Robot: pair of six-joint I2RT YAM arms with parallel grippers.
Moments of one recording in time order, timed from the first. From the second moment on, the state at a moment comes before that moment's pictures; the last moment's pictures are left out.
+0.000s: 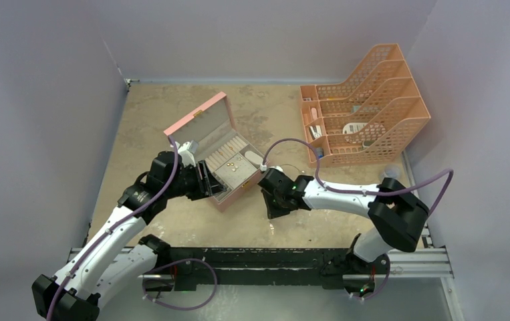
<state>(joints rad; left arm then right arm) -0.48 0.78 0.69 -0.55 0.32 -0.75 0.99 1.53 0.85 -0.49 0.06 0.69</state>
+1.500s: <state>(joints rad) -0.48 0.78 0.69 -0.55 0.32 -0.75 1.03 1.52 0.84 -0.46 0.01 0.64</state>
